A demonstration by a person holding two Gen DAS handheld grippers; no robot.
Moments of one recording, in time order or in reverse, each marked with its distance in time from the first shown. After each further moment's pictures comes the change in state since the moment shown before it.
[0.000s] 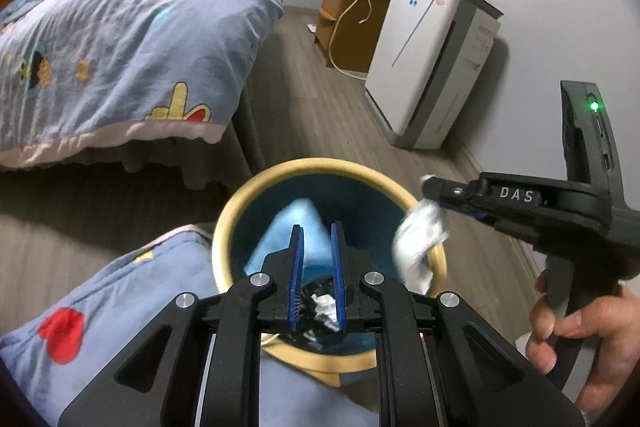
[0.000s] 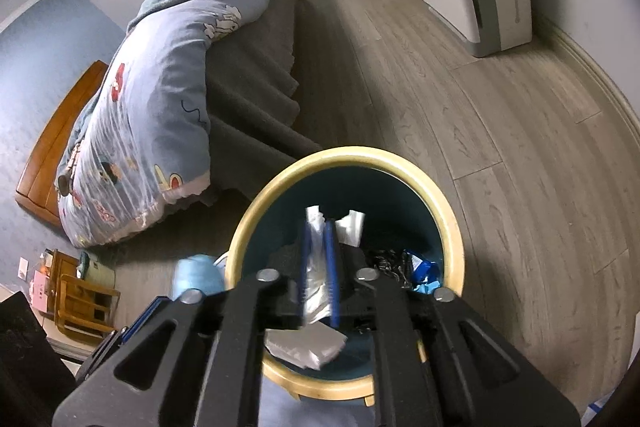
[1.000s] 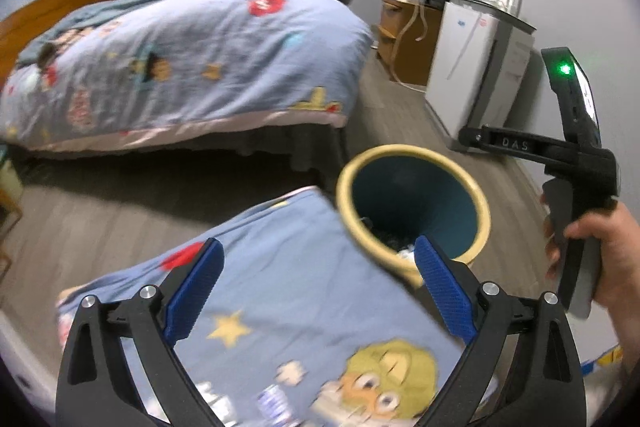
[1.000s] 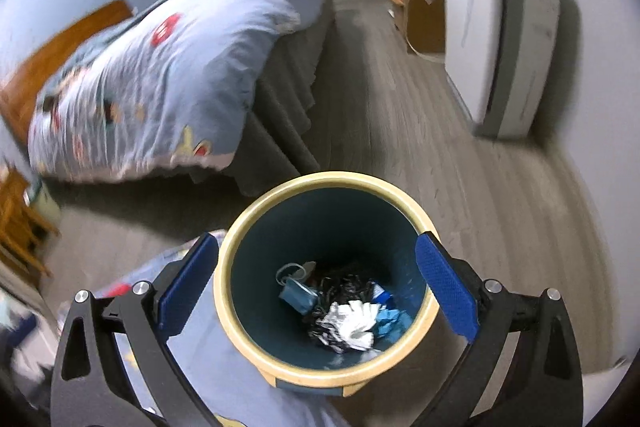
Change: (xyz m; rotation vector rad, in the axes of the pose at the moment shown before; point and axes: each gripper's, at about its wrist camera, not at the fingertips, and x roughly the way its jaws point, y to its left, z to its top) left arm -0.158 0.055 -0.067 -0.018 -0.057 0.260; right arm -0.034 0.091 -0.037 -0.415 -0.090 -0.174
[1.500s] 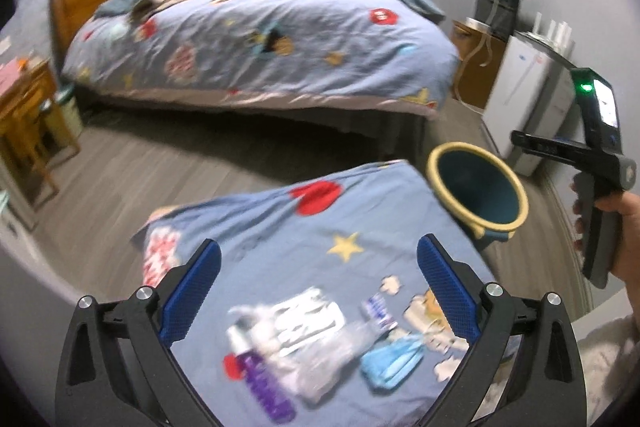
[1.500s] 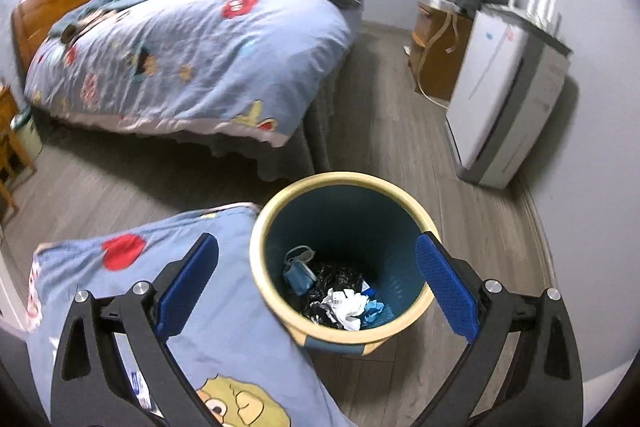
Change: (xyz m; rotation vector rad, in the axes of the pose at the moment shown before) left arm -0.114 0.107 -0.086 -0.195 -0.009 0.148; right arm -0.054 0.095 -0.036 -0.222 -0.054 -0.111
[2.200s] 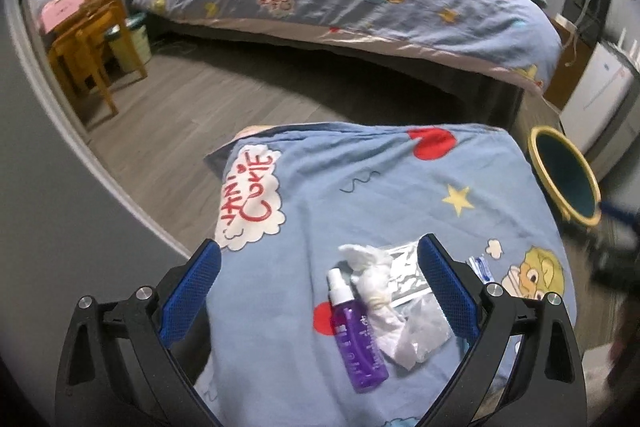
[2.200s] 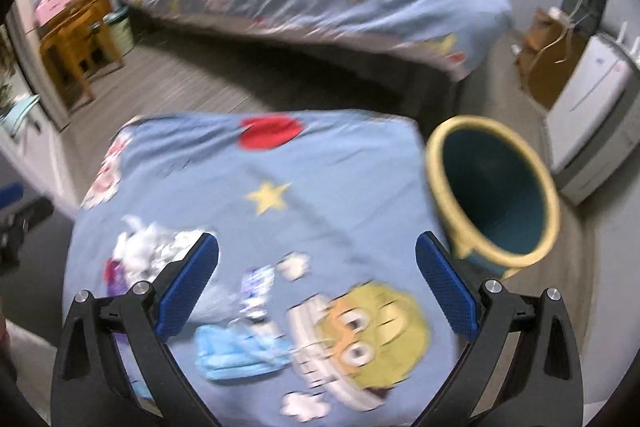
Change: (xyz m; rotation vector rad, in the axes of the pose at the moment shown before) left arm 0.025 0.091 -0.045 -0.180 0.150 0.217; right arm -0.031 0.155 -0.095 -0.235 0.200 0.325
